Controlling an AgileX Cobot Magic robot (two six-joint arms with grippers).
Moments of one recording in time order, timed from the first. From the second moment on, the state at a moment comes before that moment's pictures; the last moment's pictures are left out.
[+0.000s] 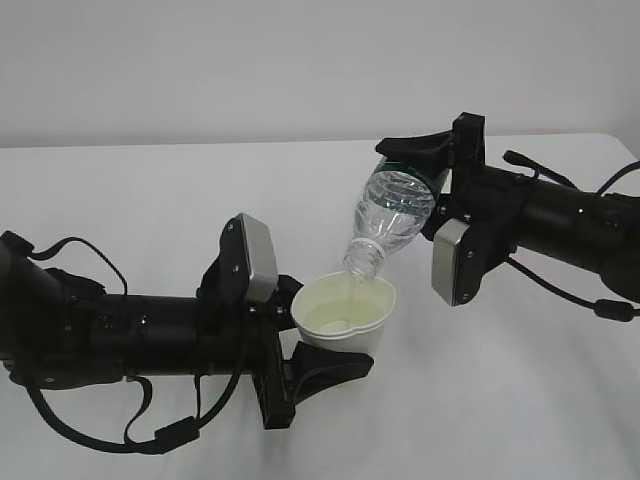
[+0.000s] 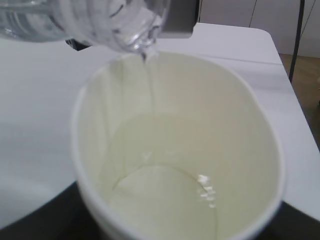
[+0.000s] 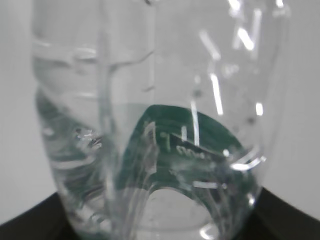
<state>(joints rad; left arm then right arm) -0.51 2.05 -0.75 0.92 -1.05 -0.33 0.14 1.97 -0.85 -0.80 -1.12 -1.31</state>
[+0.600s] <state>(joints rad) -0.51 2.05 -0.75 0.92 -1.05 -0.33 0.14 1.97 -0.85 -0.80 -1.12 -1.33</state>
